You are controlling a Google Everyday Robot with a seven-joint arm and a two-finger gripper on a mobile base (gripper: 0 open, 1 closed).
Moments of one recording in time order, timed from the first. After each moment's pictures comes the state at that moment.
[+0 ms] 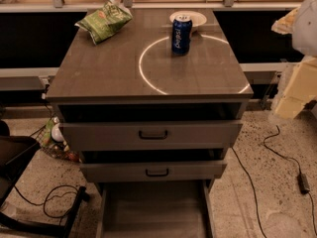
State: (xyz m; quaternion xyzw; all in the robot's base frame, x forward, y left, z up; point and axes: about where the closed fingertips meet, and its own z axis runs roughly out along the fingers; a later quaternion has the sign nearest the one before) arm 0.437 -0.210 0.999 -0.60 0.77 -0.06 0.19
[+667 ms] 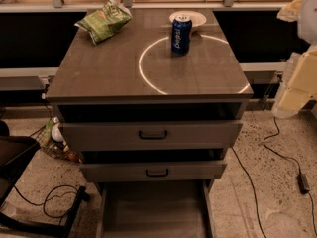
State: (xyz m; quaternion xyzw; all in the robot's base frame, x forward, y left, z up) arm 0.436 -0.208 1.019 -0.60 0.77 -0.09 0.20
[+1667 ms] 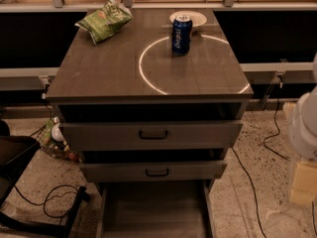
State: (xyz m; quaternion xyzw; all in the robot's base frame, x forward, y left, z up) arm 0.363 -0.265 0.872 -0.59 0.79 -0.15 0.05
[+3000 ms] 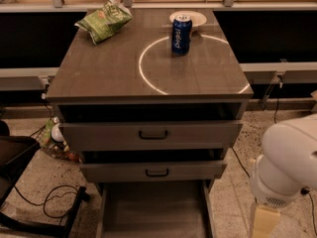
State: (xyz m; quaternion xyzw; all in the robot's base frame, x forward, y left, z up) arm 0.341 -0.245 0.700 -0.60 0.80 -0.03 0.02
